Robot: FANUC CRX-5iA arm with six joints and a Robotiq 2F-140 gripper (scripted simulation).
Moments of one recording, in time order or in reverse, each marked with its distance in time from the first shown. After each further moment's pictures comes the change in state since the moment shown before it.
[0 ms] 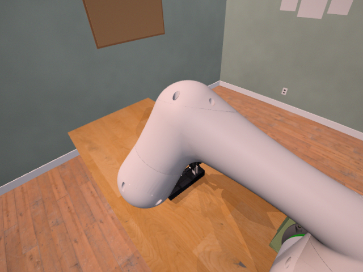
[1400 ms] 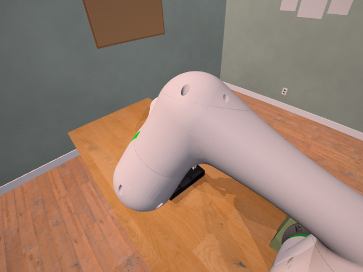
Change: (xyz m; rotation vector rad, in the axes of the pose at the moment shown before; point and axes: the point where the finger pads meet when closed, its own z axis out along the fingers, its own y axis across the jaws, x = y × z) arm -0.001 -0.011 -0.059 0.000 0.000 0.000
